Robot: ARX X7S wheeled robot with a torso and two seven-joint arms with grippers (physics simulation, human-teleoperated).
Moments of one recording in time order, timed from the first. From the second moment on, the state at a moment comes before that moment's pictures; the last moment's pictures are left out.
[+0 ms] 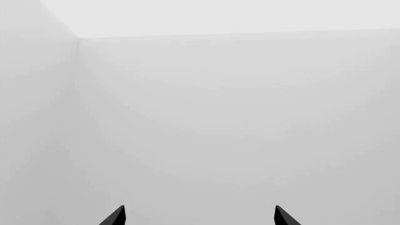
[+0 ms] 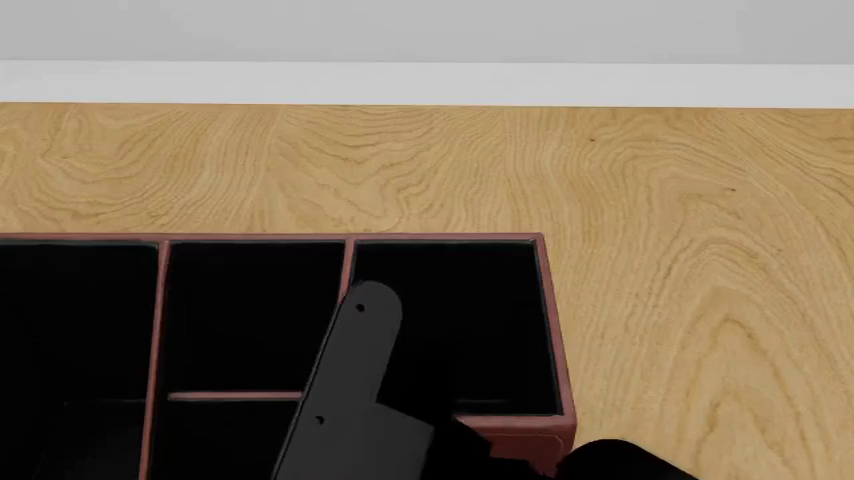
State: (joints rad) left arm -0.66 -0.33 -0.20 1.02 -0.61 -1.05 -0.40; right arm 0.97 0.61 -0.63 -0.72 0.80 1.23 -0.43
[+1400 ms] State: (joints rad) left arm -0.60 -0.40 -0.16 0.98 -0.67 -0.94 -0.48; right arm 0.86 0.62 -0.96 -0.58 0.55 1.04 -0.43
